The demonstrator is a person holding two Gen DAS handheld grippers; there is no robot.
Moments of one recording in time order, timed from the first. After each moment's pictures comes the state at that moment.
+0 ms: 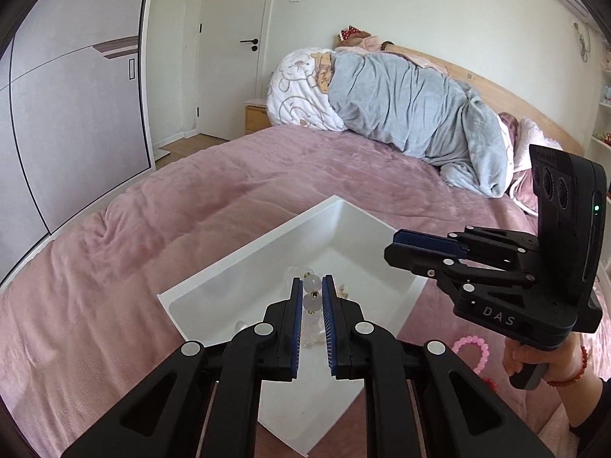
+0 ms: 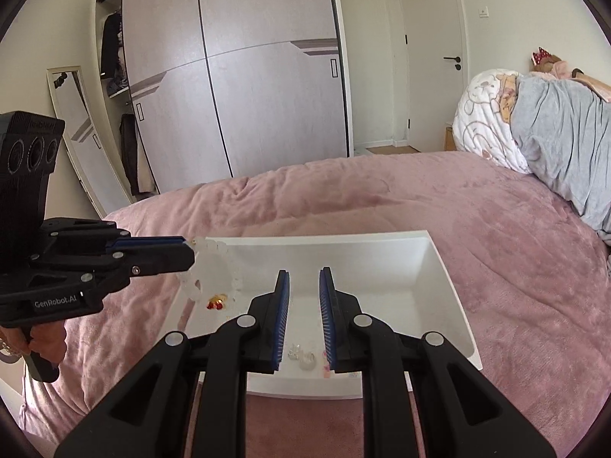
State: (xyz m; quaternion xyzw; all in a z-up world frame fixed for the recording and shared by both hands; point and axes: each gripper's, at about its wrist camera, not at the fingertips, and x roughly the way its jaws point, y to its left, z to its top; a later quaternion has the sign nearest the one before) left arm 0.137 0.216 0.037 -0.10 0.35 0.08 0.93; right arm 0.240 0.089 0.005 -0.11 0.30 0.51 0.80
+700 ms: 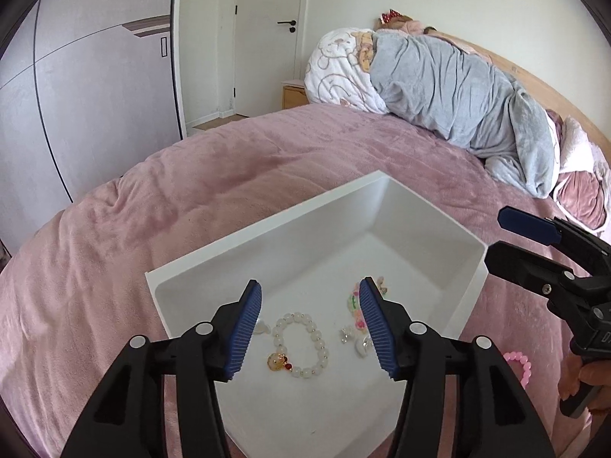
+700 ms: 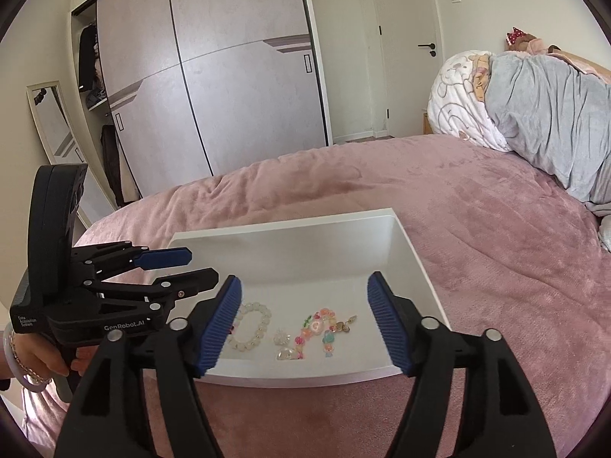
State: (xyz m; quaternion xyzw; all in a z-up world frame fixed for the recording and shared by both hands) left arm 0.169 0.221 -0.007 -0.11 0.36 0.15 0.91; right arm 0.257 0.052 0.009 -0.07 0.30 0.48 0.82
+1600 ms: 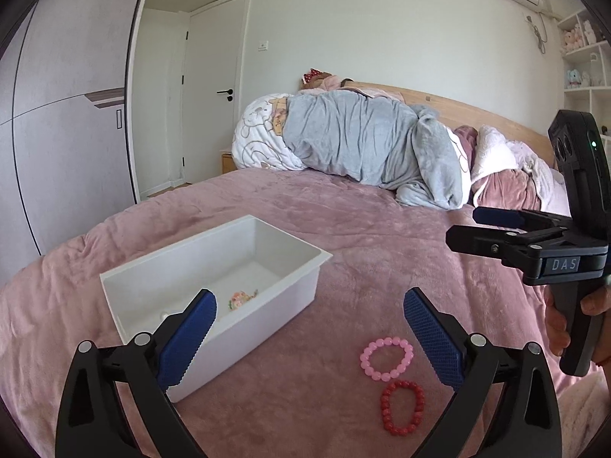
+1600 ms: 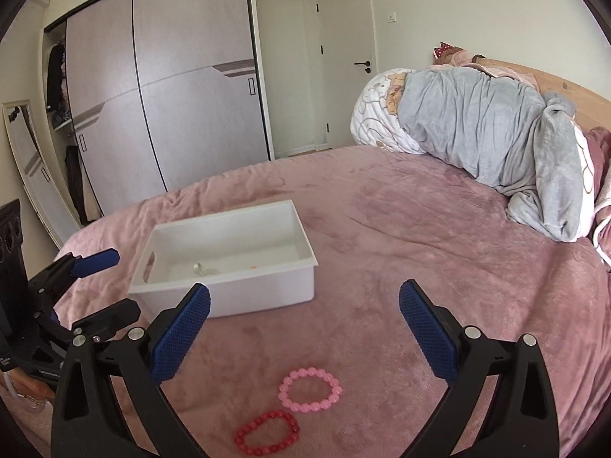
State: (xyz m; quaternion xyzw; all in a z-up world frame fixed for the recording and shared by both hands) left arm 0.080 0.043 0.037 -0.05 0.25 0.06 0.97; right arm 0.197 -0.113 0.049 -0.09 0.29 0.37 0.87
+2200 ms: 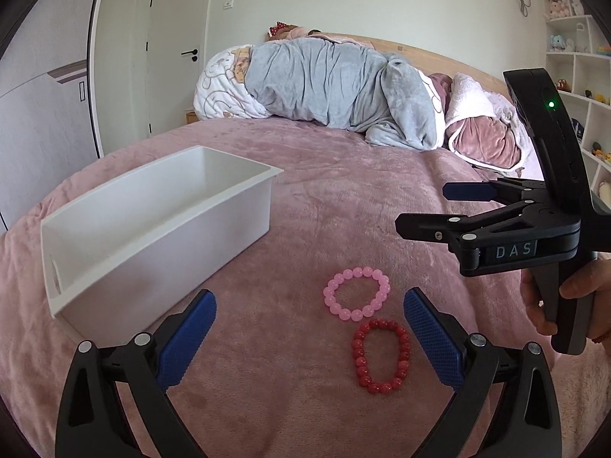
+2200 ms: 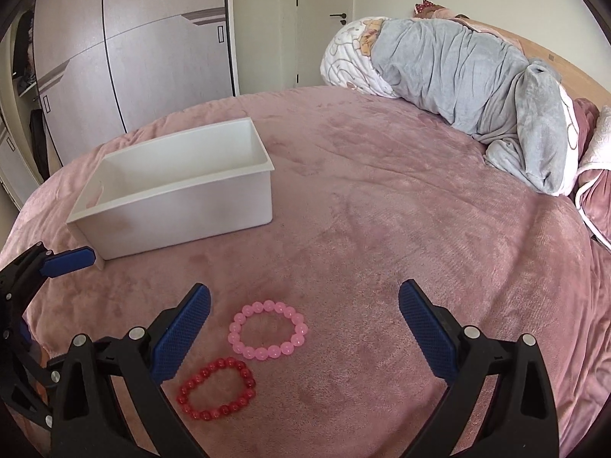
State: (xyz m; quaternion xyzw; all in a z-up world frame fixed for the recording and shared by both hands) left arm 0.098 0.015 -0.042 -0.06 0.33 0.00 0.94; right arm 0.208 -0.113 -0.034 -0.14 0.37 0.32 0.86
